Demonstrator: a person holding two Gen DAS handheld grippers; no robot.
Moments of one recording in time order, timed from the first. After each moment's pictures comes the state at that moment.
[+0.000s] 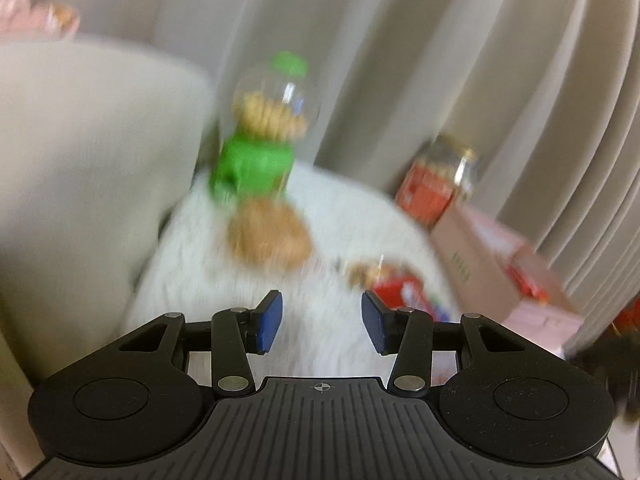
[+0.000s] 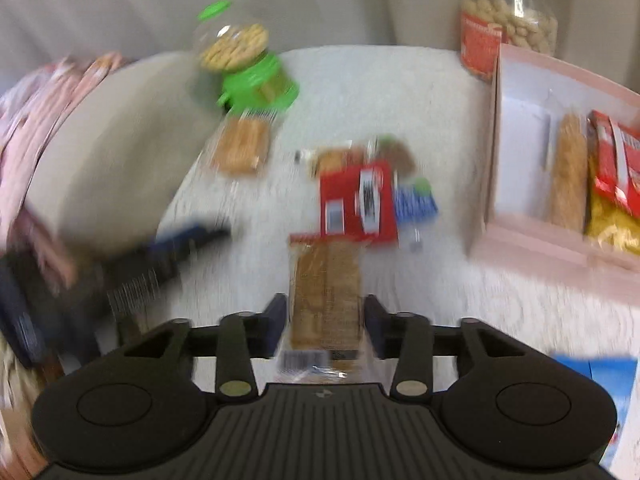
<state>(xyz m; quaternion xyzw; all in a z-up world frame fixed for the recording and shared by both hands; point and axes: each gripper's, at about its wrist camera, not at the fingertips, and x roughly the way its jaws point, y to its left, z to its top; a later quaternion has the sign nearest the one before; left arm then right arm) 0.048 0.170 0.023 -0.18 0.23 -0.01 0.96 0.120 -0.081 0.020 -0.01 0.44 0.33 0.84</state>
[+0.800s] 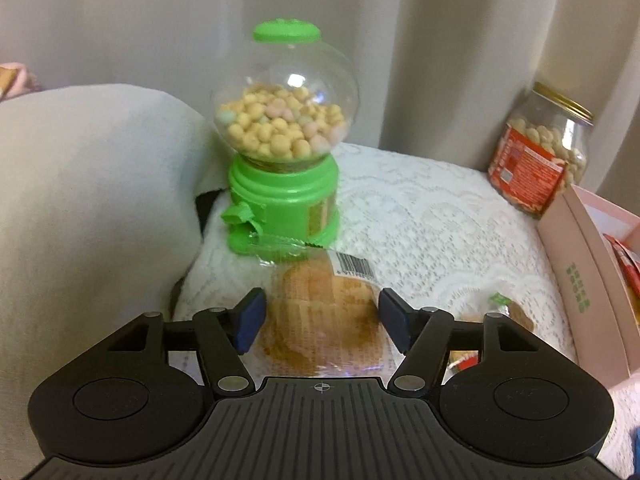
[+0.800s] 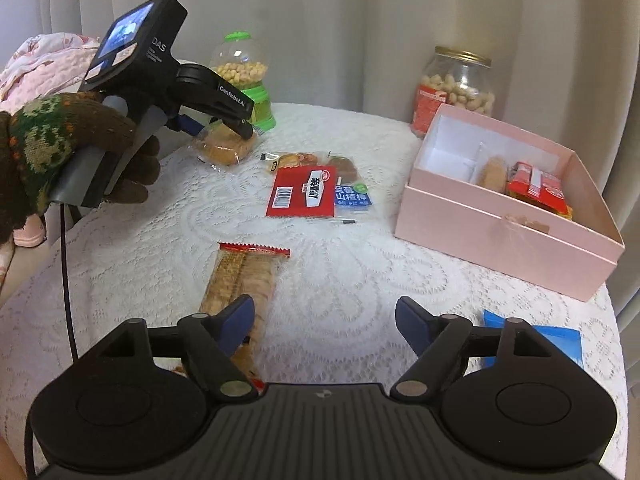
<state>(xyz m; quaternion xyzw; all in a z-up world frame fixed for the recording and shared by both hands) 0.174 0.161 0.027 -0.08 0.36 0.09 0.93 0.049 -0.119 -0.039 -0.07 0.26 0.28 0.92</state>
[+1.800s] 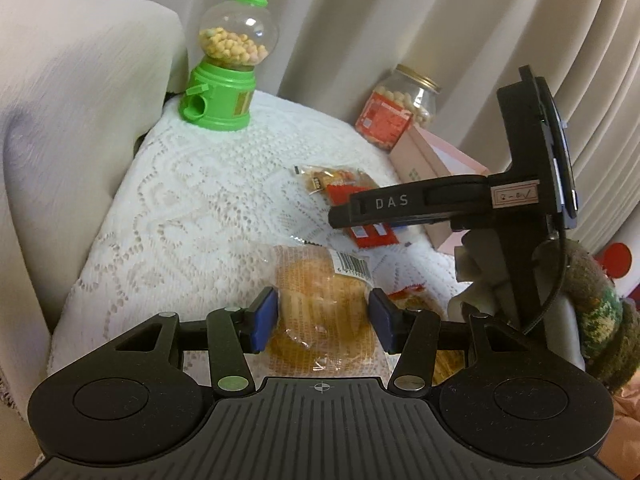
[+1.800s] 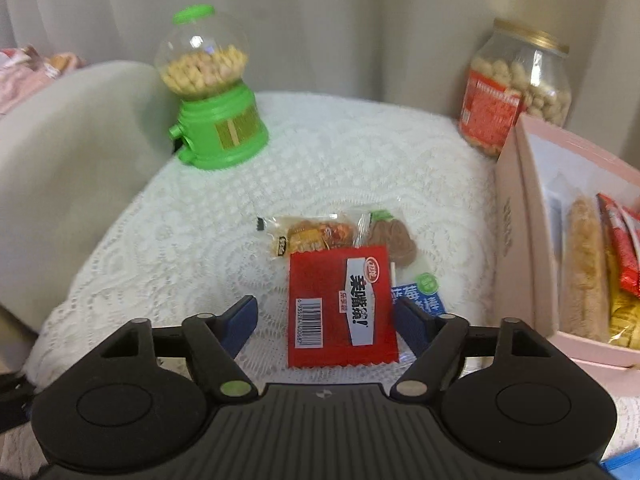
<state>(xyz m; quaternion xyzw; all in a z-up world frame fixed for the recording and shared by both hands) 0.013 0.154 -0.005 -0.17 0.32 -0.09 0.93 0.175 -0.002 -0.009 -0.06 0.35 0.24 0.90</state>
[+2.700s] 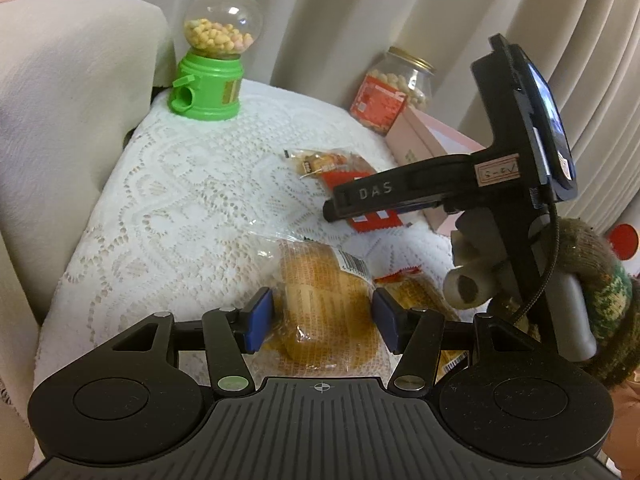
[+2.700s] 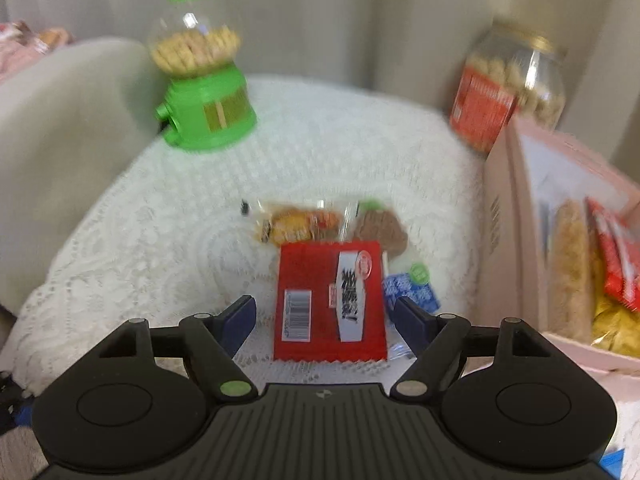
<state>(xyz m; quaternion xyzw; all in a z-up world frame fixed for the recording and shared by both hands) 0.014 0.140 -0.009 -0.15 0.33 -0.09 0.93 0.183 -0.002 -0.007 -0.09 0.37 0.23 0.90</state>
